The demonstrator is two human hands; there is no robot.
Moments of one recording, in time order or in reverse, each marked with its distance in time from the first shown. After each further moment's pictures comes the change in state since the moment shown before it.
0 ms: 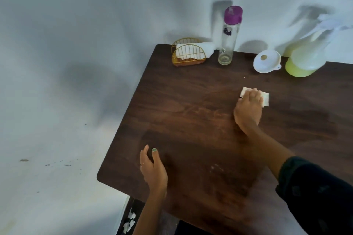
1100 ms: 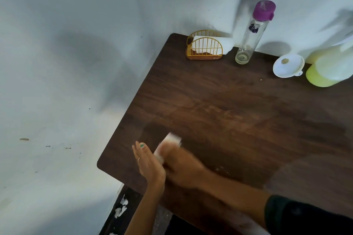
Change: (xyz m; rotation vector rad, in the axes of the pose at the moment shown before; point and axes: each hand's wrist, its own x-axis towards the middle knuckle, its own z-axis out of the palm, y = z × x) left_hand 0.009 -0.001 -0.005 -0.120 0.132 -0.101; right_hand -0.185 -0.098 0.056 0.141 -0.591 -1.030
